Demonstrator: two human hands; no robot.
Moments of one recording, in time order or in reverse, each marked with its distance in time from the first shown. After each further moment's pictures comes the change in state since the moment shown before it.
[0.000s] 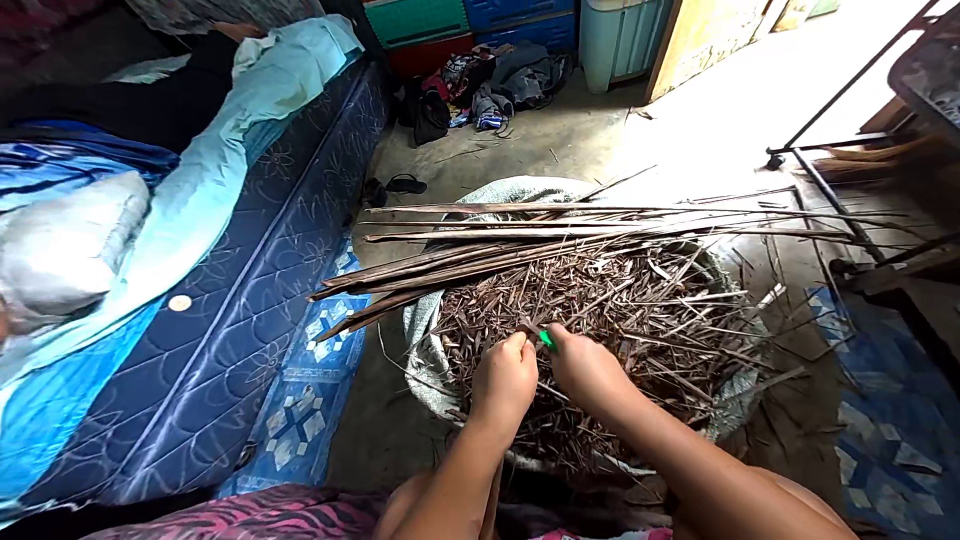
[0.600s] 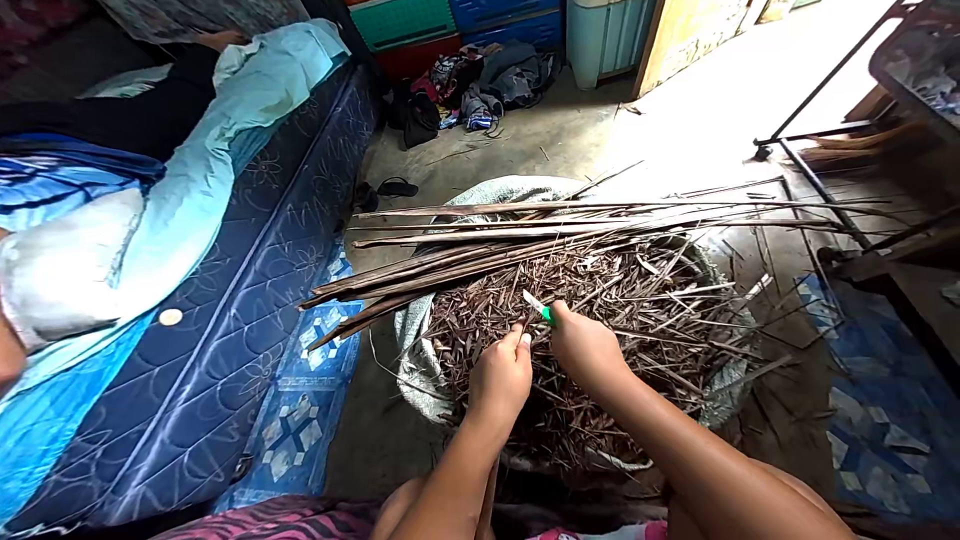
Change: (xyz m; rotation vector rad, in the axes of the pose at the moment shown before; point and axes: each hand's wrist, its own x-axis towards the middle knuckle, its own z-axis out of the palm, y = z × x) left_hand 0.008 0.000 0.012 -0.019 -0.020 0.005; right_hand 0.014 0.012 -0.008 -0.040 0.130 0.054
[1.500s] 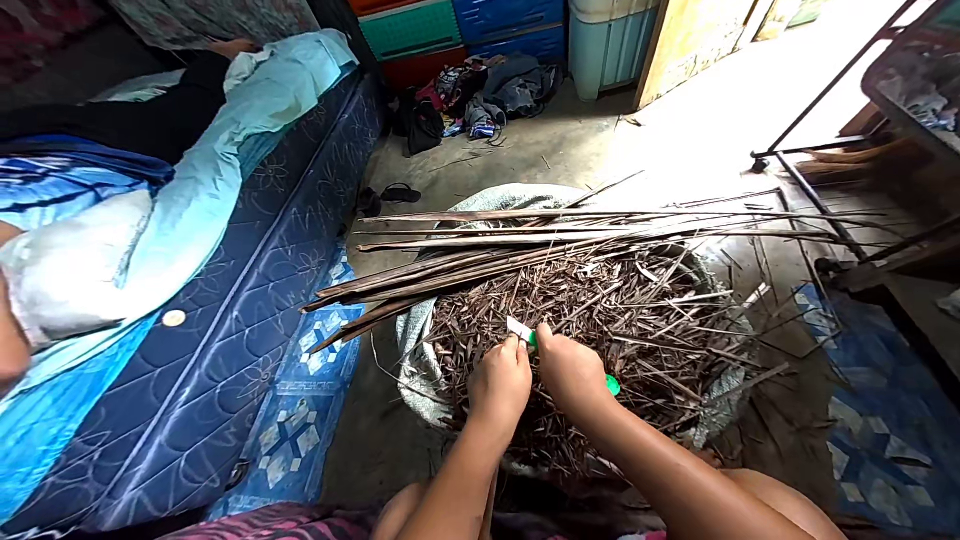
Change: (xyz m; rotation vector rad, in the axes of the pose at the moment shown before) left_hand -0.001 0.002 0.004 0.161 0.023 -0.060; right_hand -0.005 -0.014 0.032 -0.108 0.057 0.010
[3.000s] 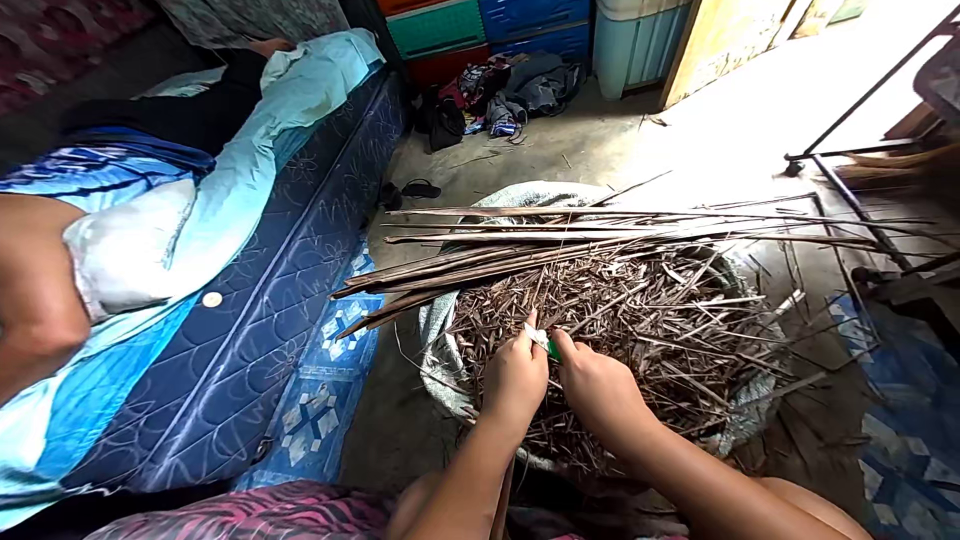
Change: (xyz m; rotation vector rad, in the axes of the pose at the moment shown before) left_hand -0.008 -0.012 -0.015 -0.196 0.068 0.073; right_hand -0.034 -0.001 0.002 -0.045 0.119 -0.175
